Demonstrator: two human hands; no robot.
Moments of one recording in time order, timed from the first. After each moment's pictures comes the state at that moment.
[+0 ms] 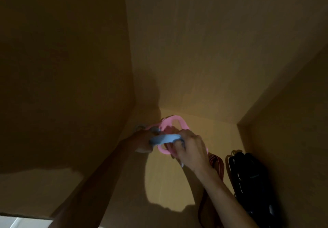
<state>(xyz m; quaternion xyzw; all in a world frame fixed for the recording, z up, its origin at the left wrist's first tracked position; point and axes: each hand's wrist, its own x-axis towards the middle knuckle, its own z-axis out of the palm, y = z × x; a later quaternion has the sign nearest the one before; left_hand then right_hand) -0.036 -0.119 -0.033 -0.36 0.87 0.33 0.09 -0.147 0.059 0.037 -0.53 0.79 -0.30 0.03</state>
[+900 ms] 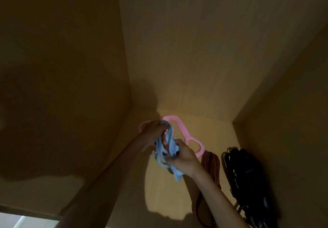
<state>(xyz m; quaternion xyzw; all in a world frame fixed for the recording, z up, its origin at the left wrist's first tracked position) -0.078 -0.076 0.038 -0.43 0.66 0.61 -0.08 -0.142 0.059 0.020 -0.38 0.77 -0.37 0.36</state>
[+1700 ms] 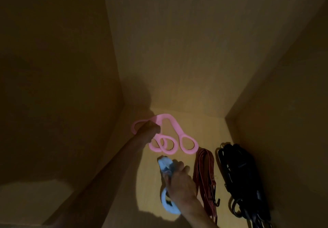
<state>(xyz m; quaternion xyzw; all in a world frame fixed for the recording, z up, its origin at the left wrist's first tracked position) -0.093 -0.081 0.030 -0.49 0.67 0.56 -0.05 -0.099 0.101 -0.031 -0.32 0.92 -0.10 0.19</state>
